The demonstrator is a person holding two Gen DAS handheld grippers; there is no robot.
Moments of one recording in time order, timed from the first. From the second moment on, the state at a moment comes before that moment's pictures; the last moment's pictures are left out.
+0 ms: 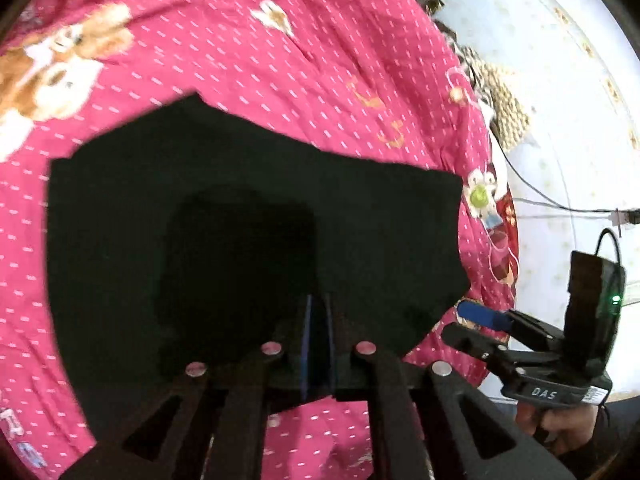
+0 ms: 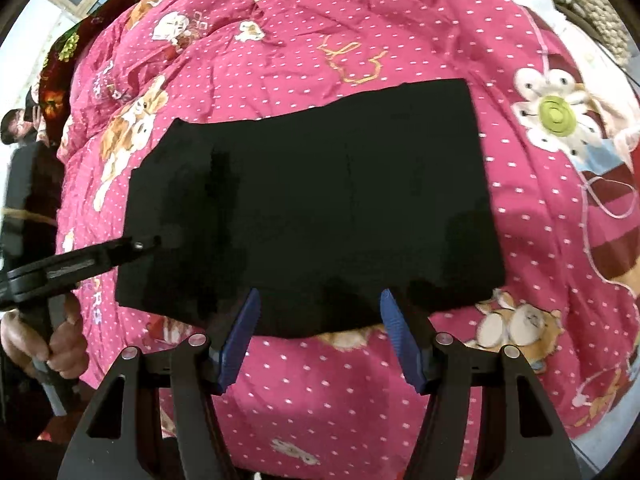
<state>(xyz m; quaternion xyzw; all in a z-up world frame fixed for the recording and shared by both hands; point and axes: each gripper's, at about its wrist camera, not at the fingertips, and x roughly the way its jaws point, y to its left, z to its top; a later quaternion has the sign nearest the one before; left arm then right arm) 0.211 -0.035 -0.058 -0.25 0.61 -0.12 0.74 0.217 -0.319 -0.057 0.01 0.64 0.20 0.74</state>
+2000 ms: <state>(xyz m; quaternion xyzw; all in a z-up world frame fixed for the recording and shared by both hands) 0.142 0.035 -0.103 -0.19 0.65 0.01 0.73 0.221 -0.225 -0.115 -0.04 0.68 0.30 0.66</state>
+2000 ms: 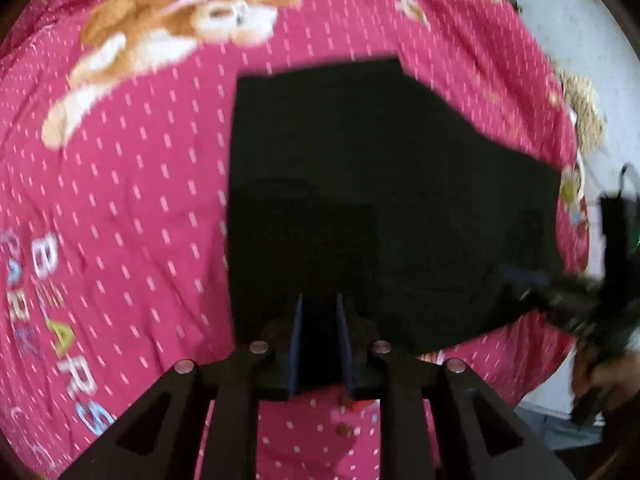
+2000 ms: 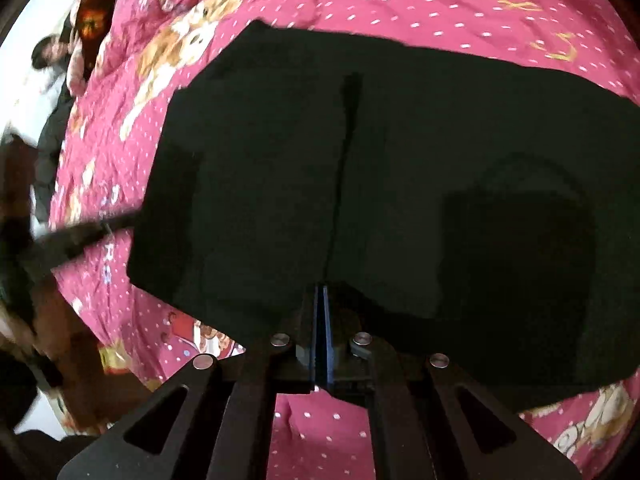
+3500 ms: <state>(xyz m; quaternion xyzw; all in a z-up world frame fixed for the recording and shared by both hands) 0.212 -0.073 -0.044 -0.04 0.64 -0.04 0.77 0.255 -0.429 -0.087 0.13 0.64 0.12 0.75</state>
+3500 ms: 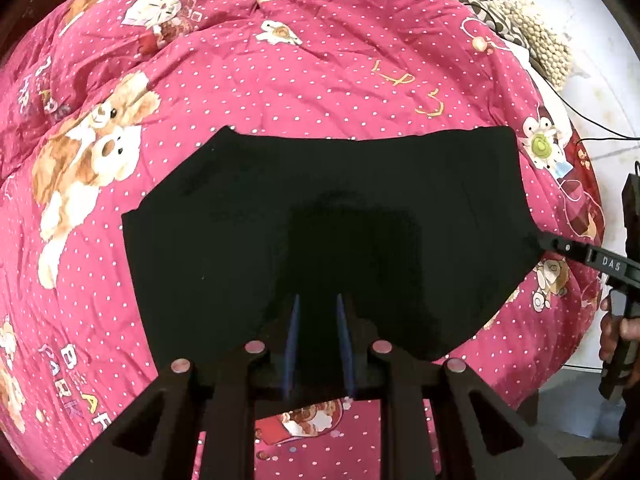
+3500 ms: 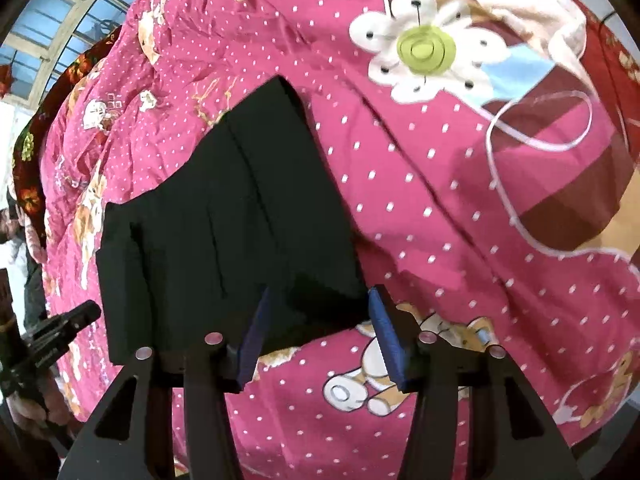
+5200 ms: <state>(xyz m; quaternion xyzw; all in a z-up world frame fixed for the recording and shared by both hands) 0.227 -0.077 -0.081 -0.05 0.67 -0.04 0.74 0.296 -0.425 -0.121 0.15 0.65 0.19 0.72</state>
